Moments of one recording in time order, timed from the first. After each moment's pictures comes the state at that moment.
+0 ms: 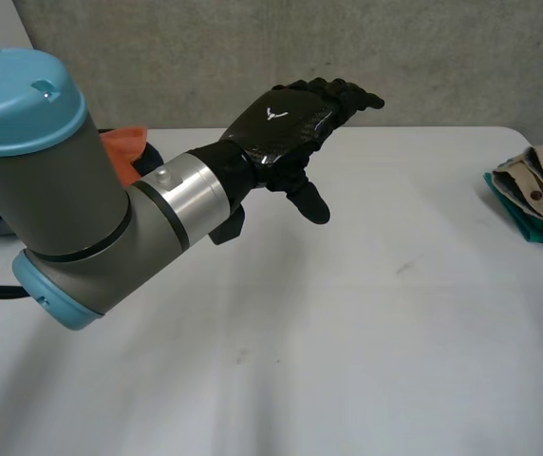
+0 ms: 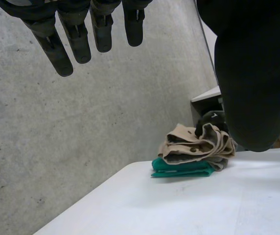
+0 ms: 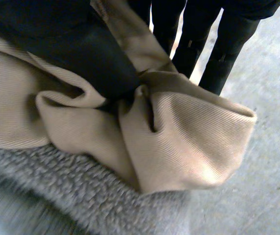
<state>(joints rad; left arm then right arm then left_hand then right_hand) 4.09 -1.97 -1.18 3.23 -1.10 3.11 1.16 -0.53 0.89 -0.31 1.05 2.79 0.19 0.21 0.21 0.20 0.04 1.08 1.15 1.17 1.19 1.02</state>
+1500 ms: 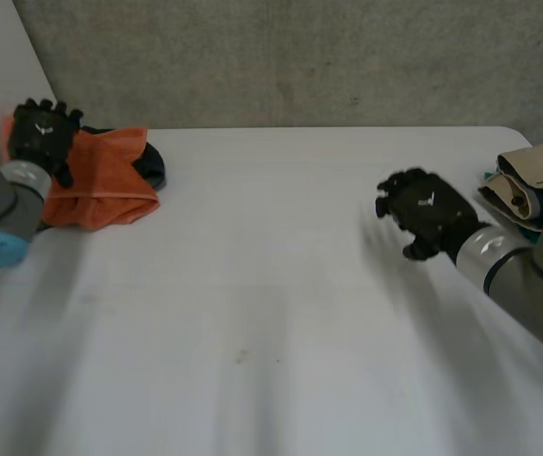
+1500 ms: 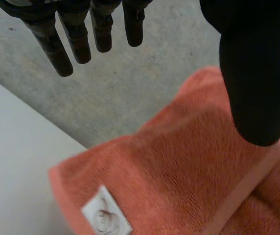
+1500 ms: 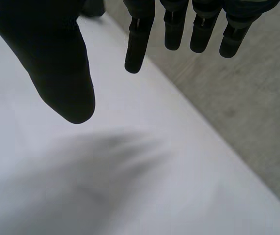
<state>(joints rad) 4.69 -2.48 -0.92 3.49 -1.39 3.71 1.80 -1.13 1.57 -0.16 1.16 2.59 0.19 0.20 0.21 0.20 0.04 0.59 0.21 0.21 0.21 0.62</state>
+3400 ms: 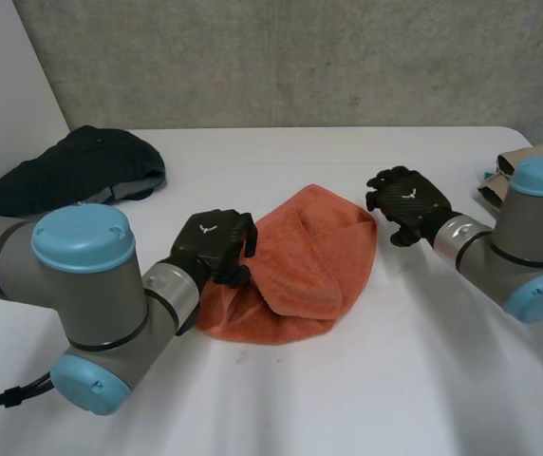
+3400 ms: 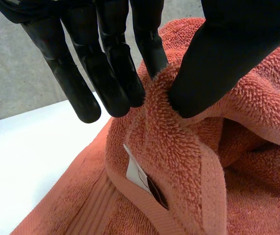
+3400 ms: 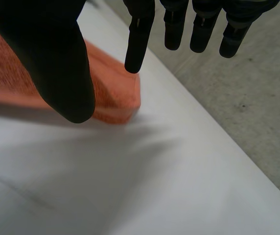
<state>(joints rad) 4.15 -2.08 -1.54 3.39 -1.47 3.11 1.80 -0.77 1.17 -0.16 1.11 2.58 1.12 1.19 1.19 1.20 0.96 0.59 0.21 0.21 0.21 0.62</state>
